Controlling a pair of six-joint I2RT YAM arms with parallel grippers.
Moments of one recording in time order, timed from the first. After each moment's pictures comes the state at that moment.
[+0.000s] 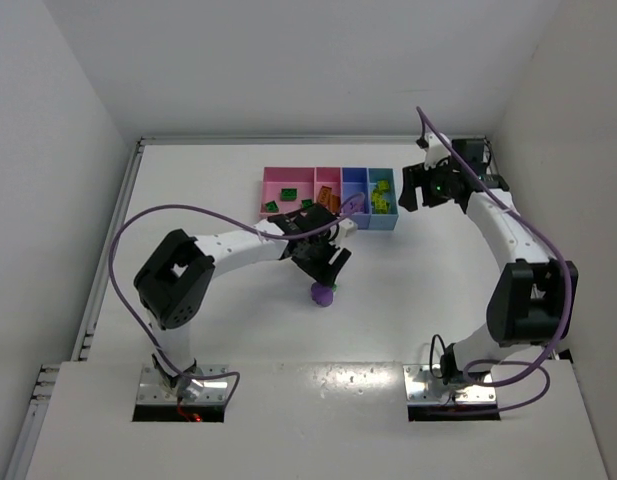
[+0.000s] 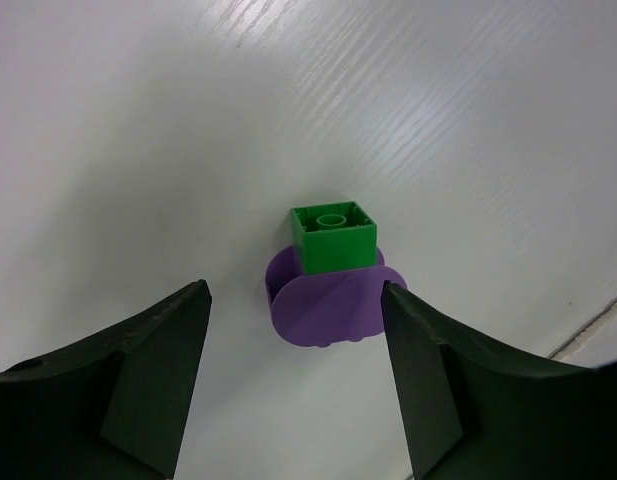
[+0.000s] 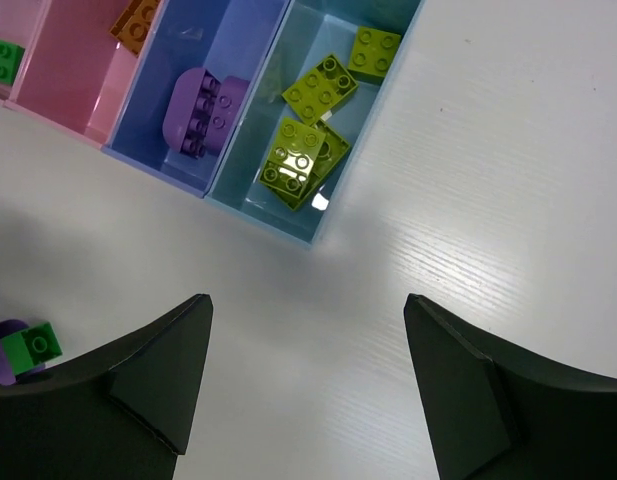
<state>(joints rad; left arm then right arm) -0.81 1.83 1.27 -0.51 0.15 -0.11 0.00 1.57 1.23 -0.45 -0.35 -0.22</state>
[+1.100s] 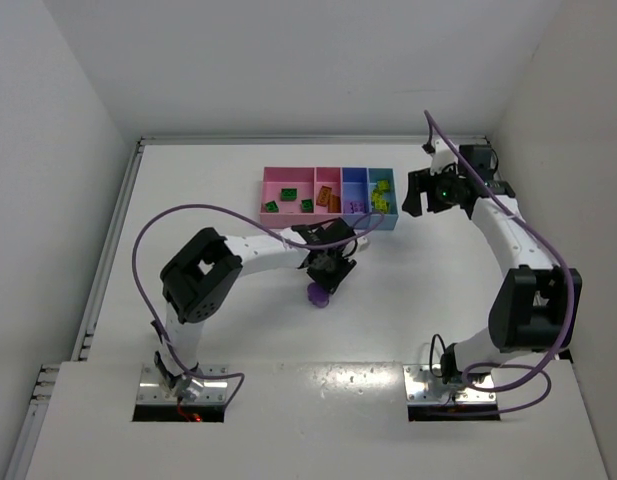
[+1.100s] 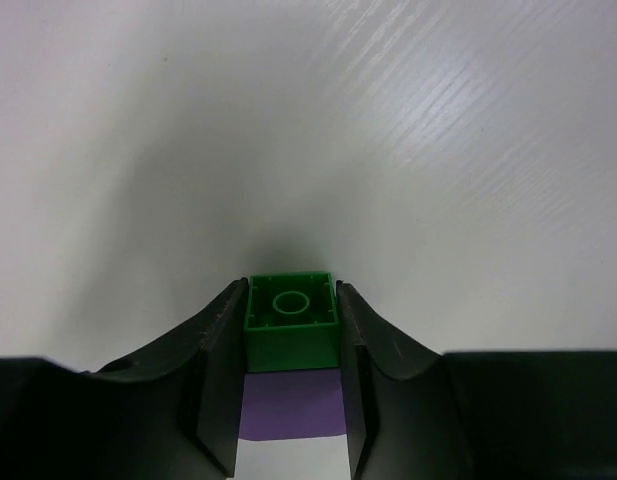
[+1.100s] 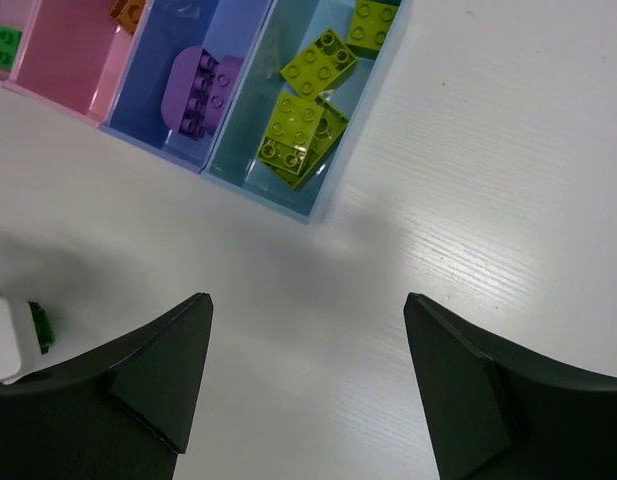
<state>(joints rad) -0.89 1.97 1.34 -0.51 0.05 -0.14 -0.04 1.52 1.17 -0.45 -0.38 -0.22</state>
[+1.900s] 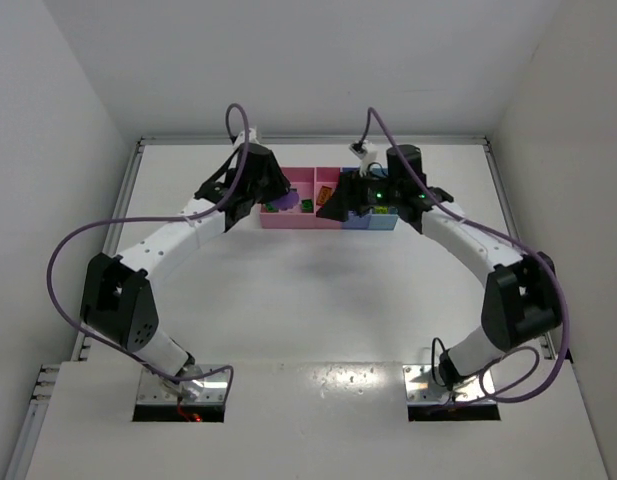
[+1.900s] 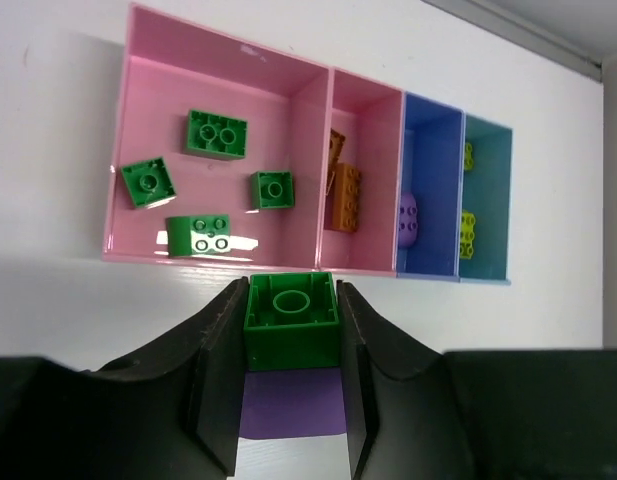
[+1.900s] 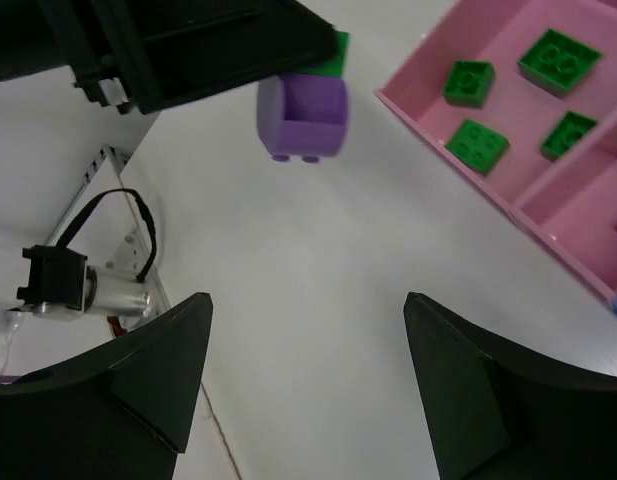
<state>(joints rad) -0.49 1.56 1.30 -0.27 -0.21 -0.69 0.34 1.56 1.12 -0.08 -0.74 0.27</state>
